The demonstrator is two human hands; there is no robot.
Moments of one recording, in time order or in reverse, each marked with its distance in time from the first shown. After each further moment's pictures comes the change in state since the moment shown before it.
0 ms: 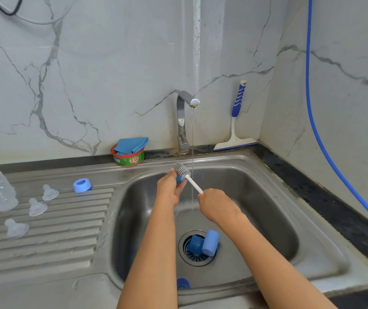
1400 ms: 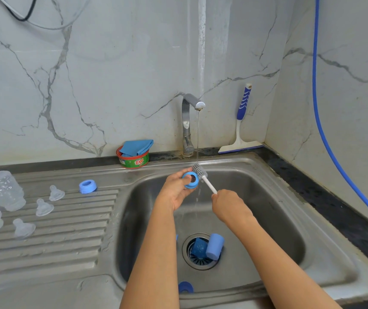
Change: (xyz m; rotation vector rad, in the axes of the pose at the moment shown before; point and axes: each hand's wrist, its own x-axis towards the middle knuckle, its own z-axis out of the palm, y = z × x) left_hand -0.017 0.010 0.000 0.263 -0.259 0.021; right_hand 0.000 0.014 -0.005 0.084 0.065 0.142
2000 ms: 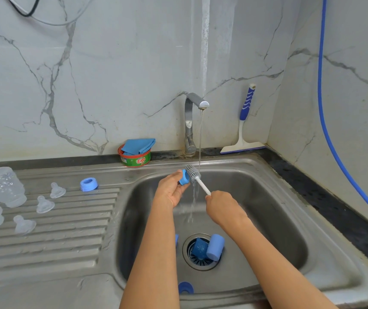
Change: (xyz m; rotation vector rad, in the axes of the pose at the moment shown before) left_hand 0.008 -0.001 -0.015 -0.288 0.145 -0.035; right_hand 0.002 -0.011 0.010 -0.130 -0.044 -0.125
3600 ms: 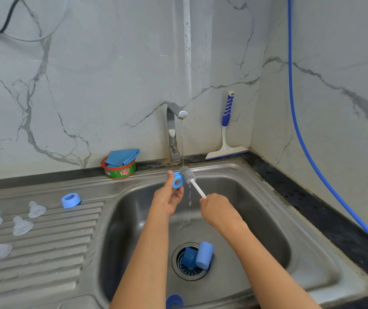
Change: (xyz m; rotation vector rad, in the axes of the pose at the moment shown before) left_hand -0.002 -0.014 0.029 -0.085 -0.002 -0.078; right_hand -0.008 0.014 -0.026 0.366 -0.019 0.195
